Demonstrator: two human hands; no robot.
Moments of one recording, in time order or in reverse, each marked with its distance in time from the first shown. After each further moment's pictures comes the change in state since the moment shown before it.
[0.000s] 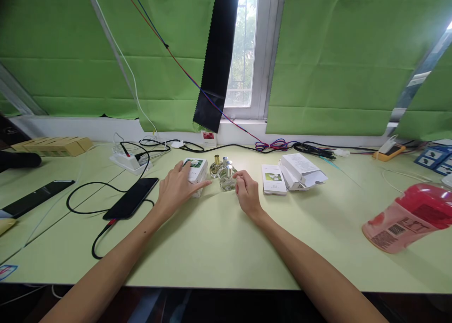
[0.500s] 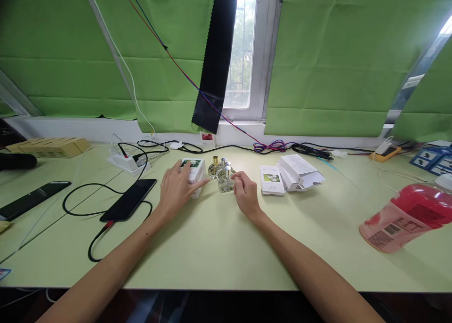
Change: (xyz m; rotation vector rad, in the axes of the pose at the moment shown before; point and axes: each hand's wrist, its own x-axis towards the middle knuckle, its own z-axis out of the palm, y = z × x) left_hand 0.005 -0.006 0.021 -0.059 0.224 0.119; right_hand 0.000 -0.002 -0.001 -0.016 -0.007 -0.004
